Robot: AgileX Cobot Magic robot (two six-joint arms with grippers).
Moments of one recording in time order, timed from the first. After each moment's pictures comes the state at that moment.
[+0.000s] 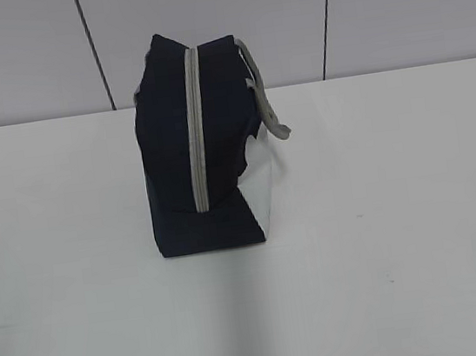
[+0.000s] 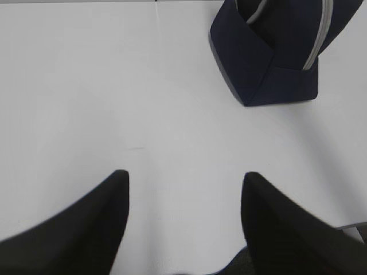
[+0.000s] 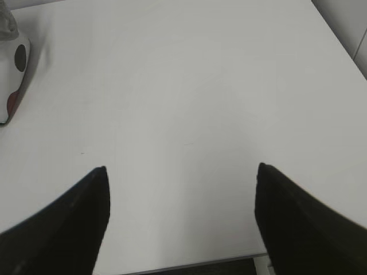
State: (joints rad) left arm -0.04 -0.02 -0.52 -0.14 1.11 0.07; right arm -0.04 -0.02 -0.51 -0.12 1.14 0.11
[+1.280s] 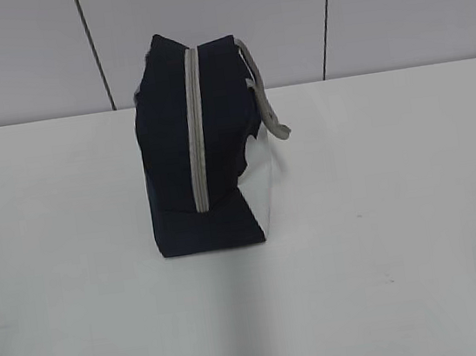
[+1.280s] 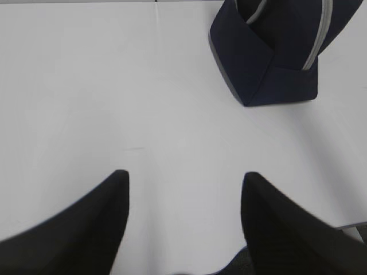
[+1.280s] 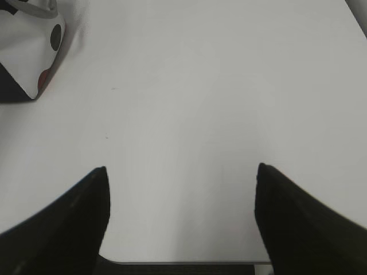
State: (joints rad) left arm -0.04 -0.02 -0.52 -0.14 1.11 0.07; right arm -0.04 -0.02 -0.51 -0.02 1.14 -0.03
